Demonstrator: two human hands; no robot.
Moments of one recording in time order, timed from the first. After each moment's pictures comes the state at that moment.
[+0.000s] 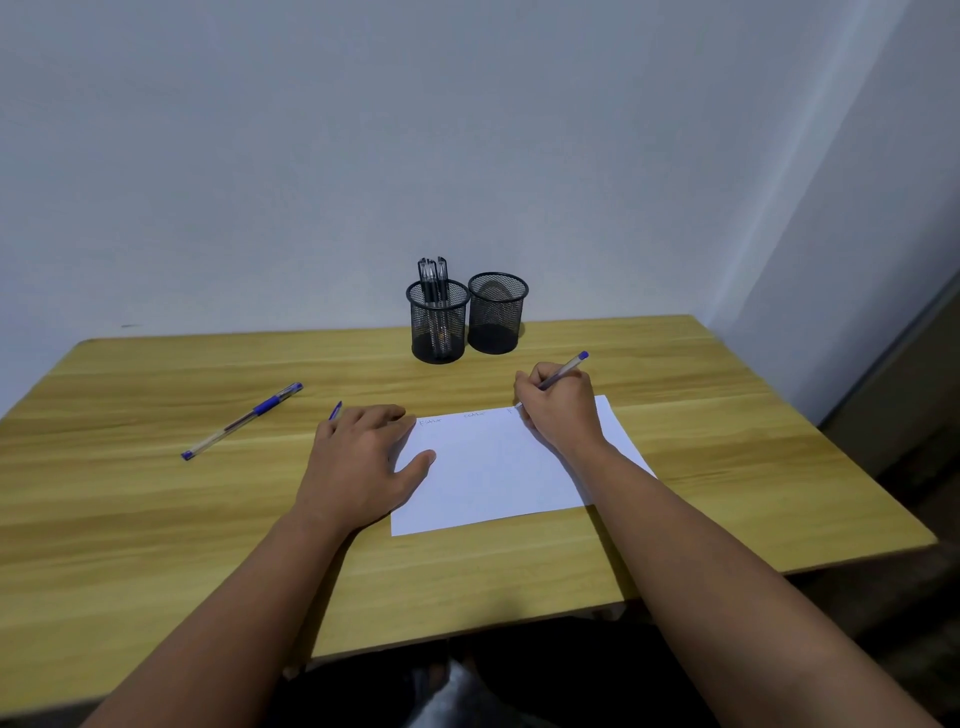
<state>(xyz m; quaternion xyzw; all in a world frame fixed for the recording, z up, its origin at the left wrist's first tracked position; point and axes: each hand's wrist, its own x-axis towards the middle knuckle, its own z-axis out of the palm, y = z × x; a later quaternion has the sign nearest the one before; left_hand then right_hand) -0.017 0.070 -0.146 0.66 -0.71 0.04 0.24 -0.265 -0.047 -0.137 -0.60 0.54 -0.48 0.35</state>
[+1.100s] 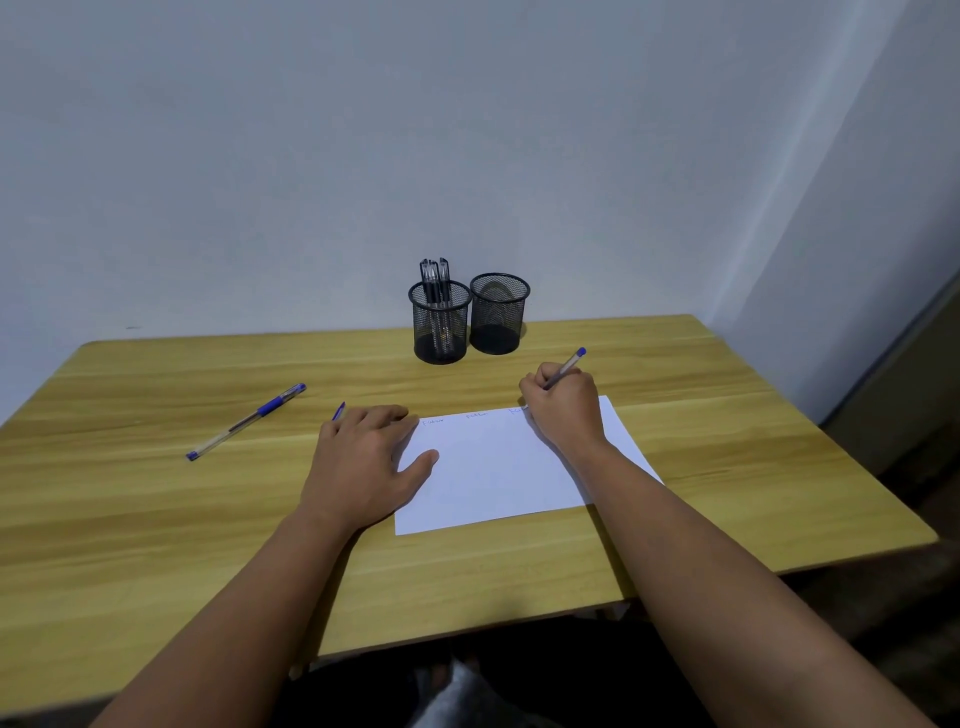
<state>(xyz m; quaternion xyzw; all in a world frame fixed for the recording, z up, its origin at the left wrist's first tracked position) -0.016 0.070 -0.147 0.66 -0.71 0.04 0.24 -0.266 -0.041 -0.130 -0.63 0.56 -0.46 0.28</state>
